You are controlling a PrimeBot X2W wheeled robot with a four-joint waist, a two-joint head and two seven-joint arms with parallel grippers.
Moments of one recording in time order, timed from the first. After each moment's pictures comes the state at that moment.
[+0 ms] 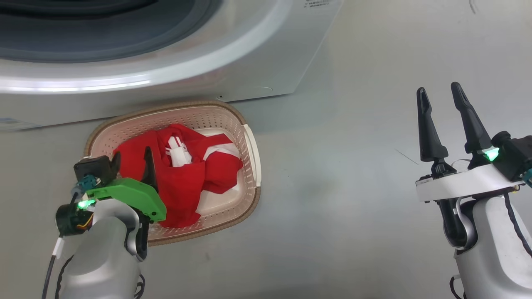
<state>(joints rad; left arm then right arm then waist) -0.57 0.03 -0.23 0.91 -0.53 0.03 -0.25 -0.27 -0.12 0.10 0.12 0.36 0.12 -0.26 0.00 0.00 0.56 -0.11</state>
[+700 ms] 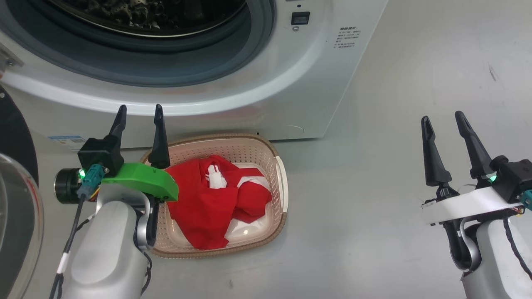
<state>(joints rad) -0.49 0.03 -0.23 0.49 -0.38 0.08 -0.25 -0.19 -0.14 0.07 0.13 0.31 0.12 -0.26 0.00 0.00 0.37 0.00</state>
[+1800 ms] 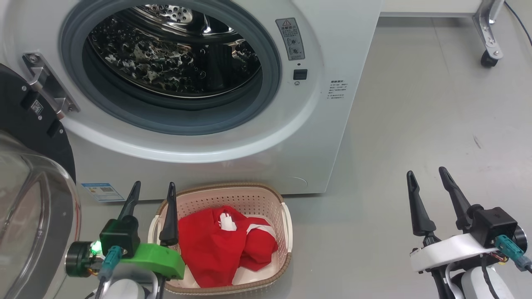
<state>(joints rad) -0.14 0.05 -0.25 0.27 -0.30 0.10 -0.25 -0.01 -0.10 0.09 0.13 0.26 0.08 -0.26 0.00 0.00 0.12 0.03</state>
